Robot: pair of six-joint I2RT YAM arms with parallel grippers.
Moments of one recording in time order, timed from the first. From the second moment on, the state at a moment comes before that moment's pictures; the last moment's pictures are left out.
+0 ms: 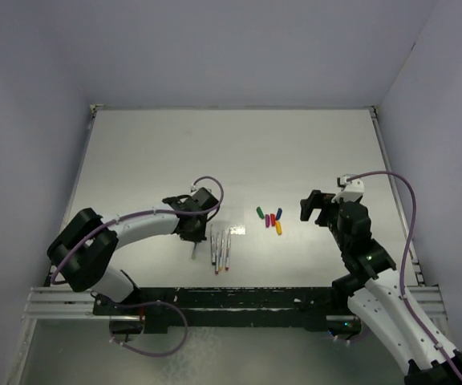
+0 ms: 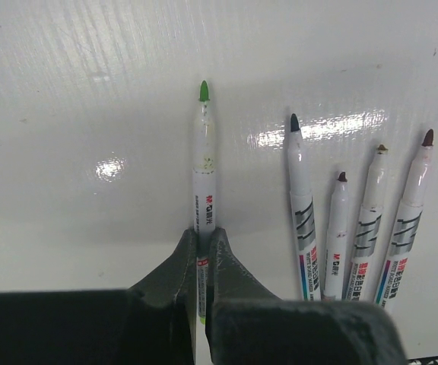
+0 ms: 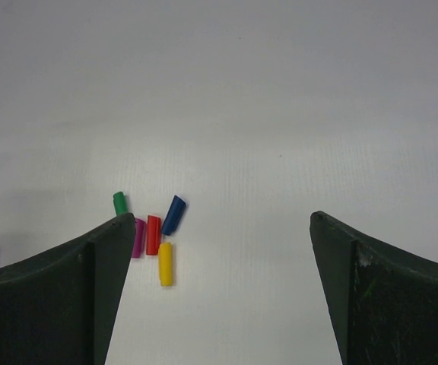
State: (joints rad) left arm -0.78 1.53 0.81 -0.55 -0.17 -0.65; right arm 0.39 0.53 0.44 -0.28 0.27 0.33
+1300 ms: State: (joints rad) left arm -0.81 1.01 0.48 -0.24 -0.05 -0.60; right arm 0.58 1.20 0.60 -0.01 0.07 0.20
